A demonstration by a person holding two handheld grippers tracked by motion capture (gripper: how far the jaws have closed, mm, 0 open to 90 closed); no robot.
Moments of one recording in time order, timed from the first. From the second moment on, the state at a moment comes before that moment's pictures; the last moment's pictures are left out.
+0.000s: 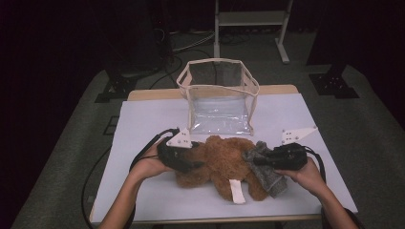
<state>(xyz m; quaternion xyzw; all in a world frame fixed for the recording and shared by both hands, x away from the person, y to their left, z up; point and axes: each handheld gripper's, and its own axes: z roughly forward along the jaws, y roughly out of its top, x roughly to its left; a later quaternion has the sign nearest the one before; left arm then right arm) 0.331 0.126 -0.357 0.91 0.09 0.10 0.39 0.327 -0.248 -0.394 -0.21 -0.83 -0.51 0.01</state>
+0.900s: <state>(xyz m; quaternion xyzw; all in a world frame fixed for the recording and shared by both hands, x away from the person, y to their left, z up) 0.332 0.114 -0.375 0.90 0.08 0.09 0.41 0.369 -0.143 -0.327 -0.10 -0.91 -0.41 -0.02</state>
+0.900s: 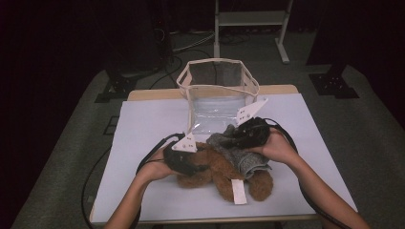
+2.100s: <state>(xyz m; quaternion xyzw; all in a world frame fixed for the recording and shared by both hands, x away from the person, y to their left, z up) 0.315 0.134 -0.375 0.91 0.09 0.10 0.40 0.375 -0.182 -0.329 -0.14 -0.90 -0.41 0.00</state>
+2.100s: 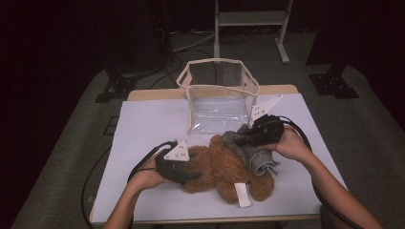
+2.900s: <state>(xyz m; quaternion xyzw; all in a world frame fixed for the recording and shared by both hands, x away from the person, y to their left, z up) 0.309 0.120 -0.375 0.92 0.06 0.08 0.39 0.354 -0.125 -0.340 -0.07 -0.92 -0.39 0.03</state>
